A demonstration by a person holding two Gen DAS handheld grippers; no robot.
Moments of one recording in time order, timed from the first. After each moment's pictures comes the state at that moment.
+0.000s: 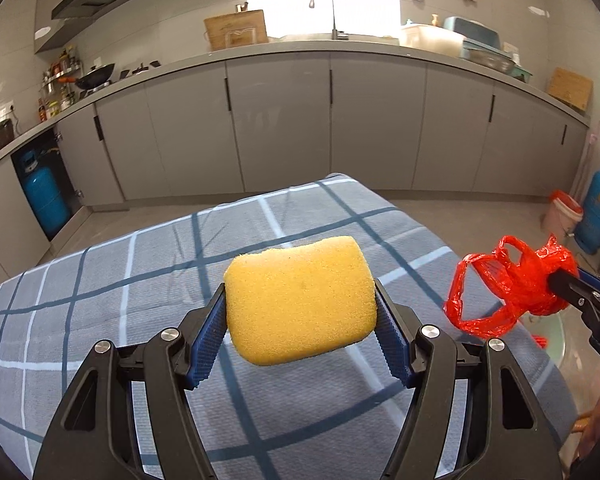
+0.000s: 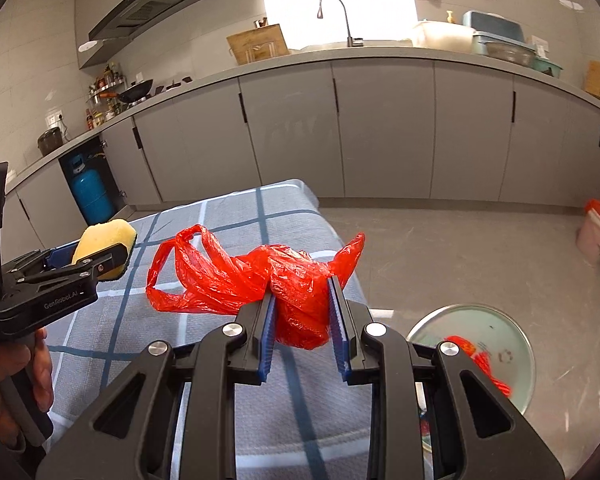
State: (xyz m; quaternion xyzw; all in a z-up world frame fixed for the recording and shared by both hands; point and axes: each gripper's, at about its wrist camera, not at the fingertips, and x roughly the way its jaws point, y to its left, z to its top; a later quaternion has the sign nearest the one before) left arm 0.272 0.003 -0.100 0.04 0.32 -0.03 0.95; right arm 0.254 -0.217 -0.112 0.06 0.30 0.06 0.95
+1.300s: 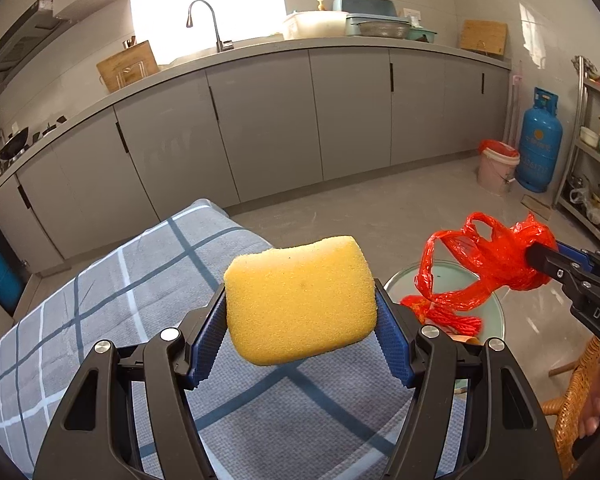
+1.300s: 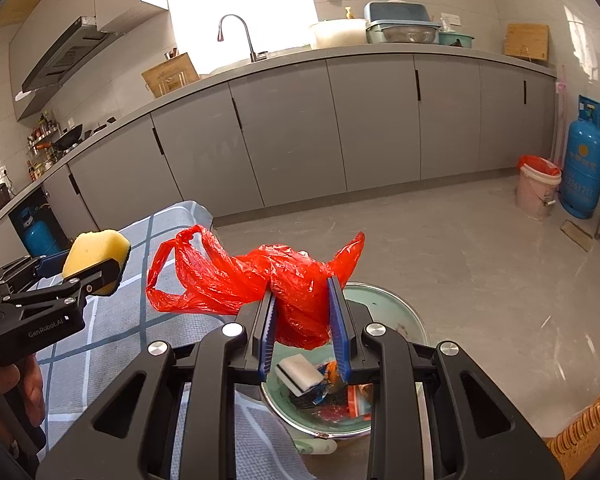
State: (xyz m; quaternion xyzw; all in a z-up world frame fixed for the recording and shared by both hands) left arm 0.260 -0.160 -0.099 0.13 0.31 -0.16 0.93; right arm 0.207 -0.360 -0.126 0.12 0.28 -0.05 0.95
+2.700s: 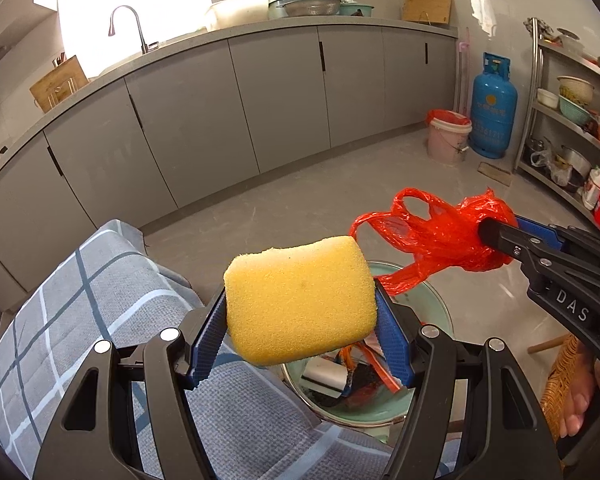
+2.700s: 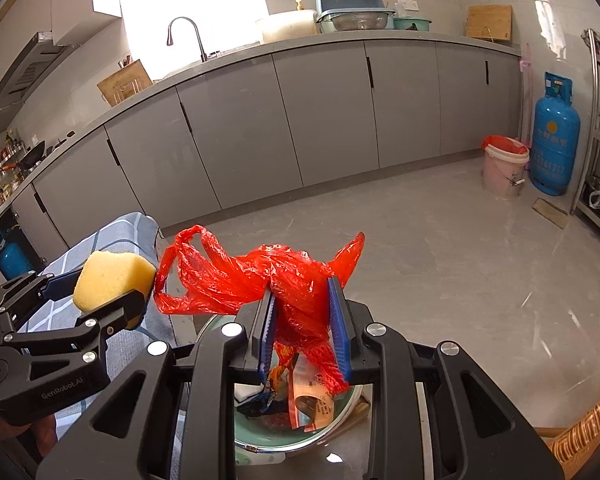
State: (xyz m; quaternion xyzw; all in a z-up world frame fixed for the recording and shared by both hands) left arm 0.267 -0.270 -0.129 0.17 0.32 -0.24 0.90; right arm 0.218 -0.422 -0.142 0.15 0.29 -0.11 0.94
